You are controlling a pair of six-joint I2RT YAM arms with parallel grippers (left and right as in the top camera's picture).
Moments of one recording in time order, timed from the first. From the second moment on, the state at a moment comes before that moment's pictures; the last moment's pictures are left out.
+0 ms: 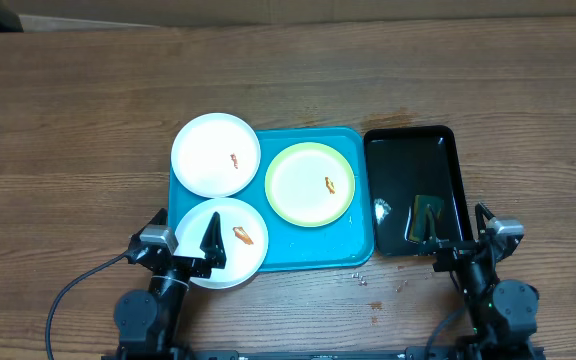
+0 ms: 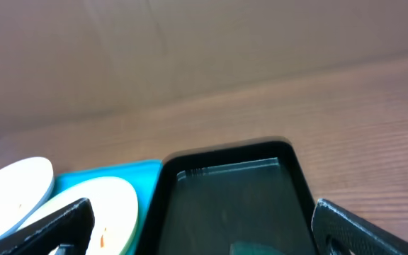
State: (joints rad) left arm 0.00 0.02 0.05 -0.12 0.18 -0.24; right arm 0.11 0.02 0.06 -0.17 -0.04 0.26
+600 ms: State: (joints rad) left arm 0.00 1.14 1.60 -1.36 0.44 -0.15; right arm 0.11 1.15 1.53 -1.44 -0.14 0.30
